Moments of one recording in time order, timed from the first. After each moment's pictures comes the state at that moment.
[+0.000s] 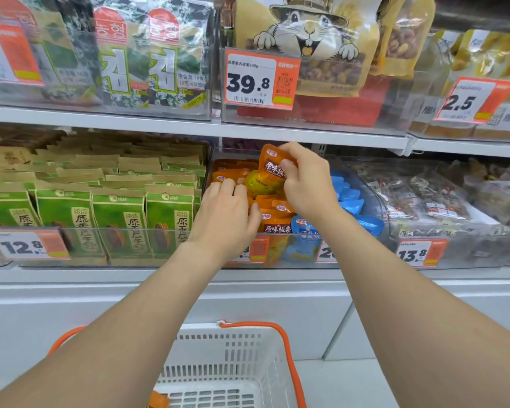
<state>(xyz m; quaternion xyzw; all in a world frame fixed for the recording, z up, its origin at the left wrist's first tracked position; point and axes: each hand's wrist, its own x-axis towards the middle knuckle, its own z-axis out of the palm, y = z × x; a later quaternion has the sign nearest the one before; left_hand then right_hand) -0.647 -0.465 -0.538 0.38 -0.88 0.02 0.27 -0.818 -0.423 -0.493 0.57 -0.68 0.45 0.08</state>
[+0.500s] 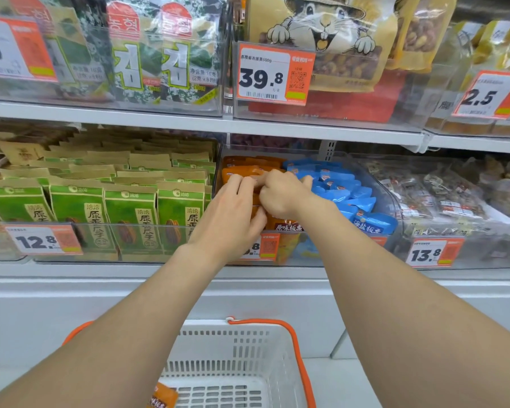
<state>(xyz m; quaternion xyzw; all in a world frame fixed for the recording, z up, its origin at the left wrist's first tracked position) -0.633 -0.469 -0.547 0.27 -0.89 -0.06 0.37 -0.779 -0.450 -0.498 0.60 -0.79 0.13 -0.04</state>
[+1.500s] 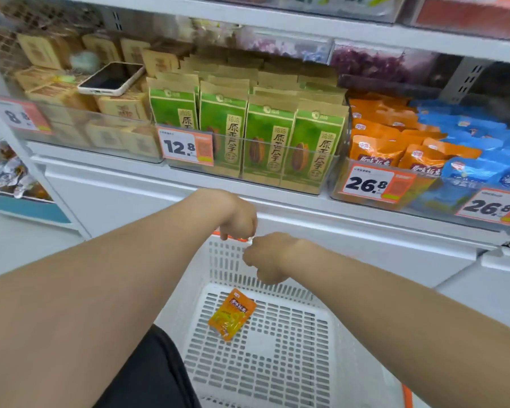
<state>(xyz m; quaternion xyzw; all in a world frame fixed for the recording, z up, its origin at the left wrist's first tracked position) -0.452 -0.508 -0.617 0.42 -0.83 -0.20 -0.30 -0.562 -0.437 -0.681 0.81 -0.50 -0.29 -0.10</state>
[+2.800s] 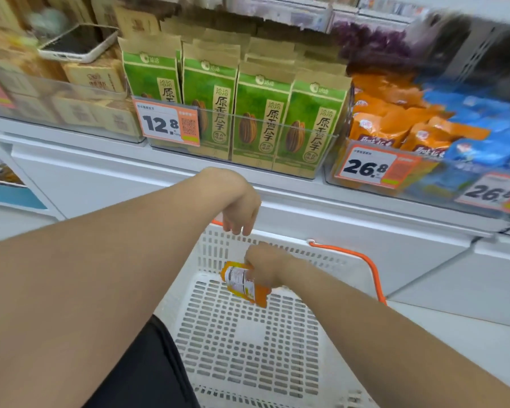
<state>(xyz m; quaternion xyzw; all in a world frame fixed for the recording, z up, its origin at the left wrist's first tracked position) -0.480 -0.510 -0.613 0.35 -0.85 -0.15 -0.36 -0.583 -0.429 -0.759 0.73 -0.62 -0.16 -0.24</state>
